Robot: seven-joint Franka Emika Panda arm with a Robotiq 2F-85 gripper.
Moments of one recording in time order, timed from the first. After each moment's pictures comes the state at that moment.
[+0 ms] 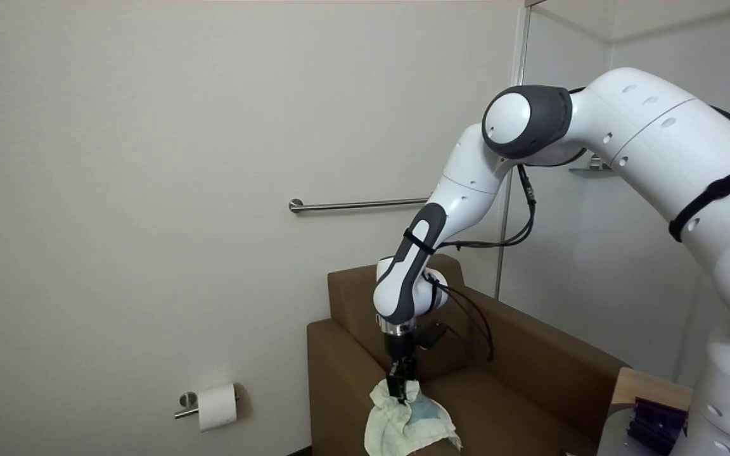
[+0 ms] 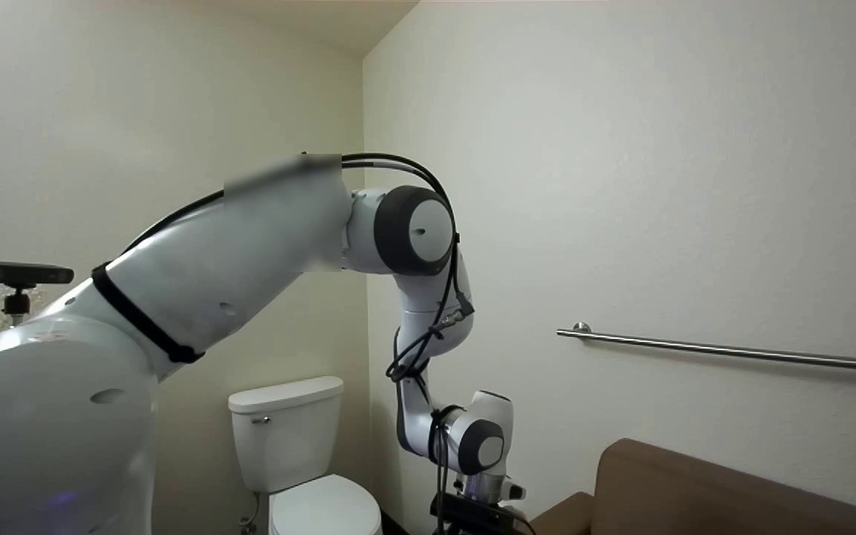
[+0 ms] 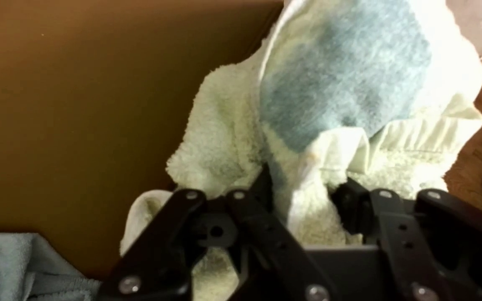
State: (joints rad) arm -0.28 0.87 0.15 -1.96 -0.07 2.56 -0.34
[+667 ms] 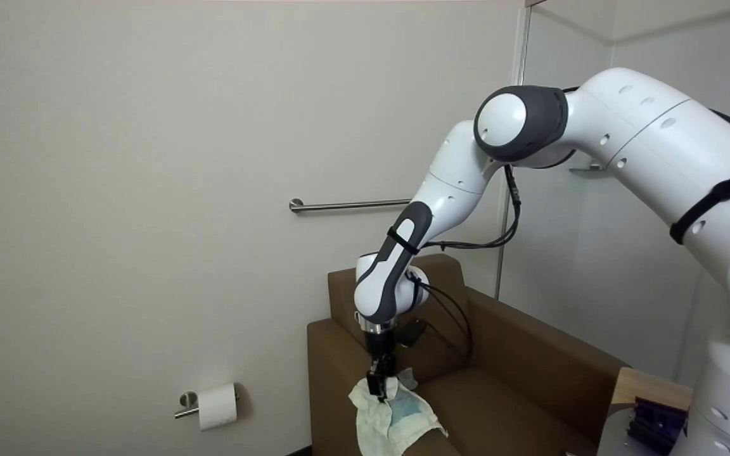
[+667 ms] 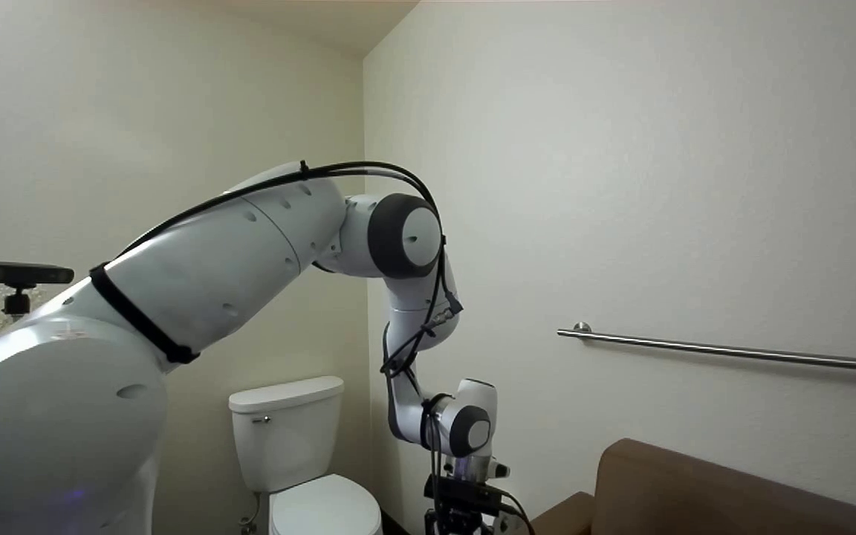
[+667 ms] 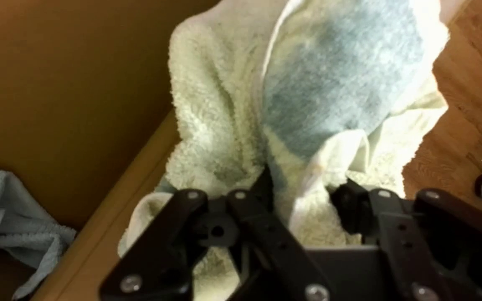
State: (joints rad) arm -0.19 0.88 0.14 -1.88 -0.07 2.54 -0.35
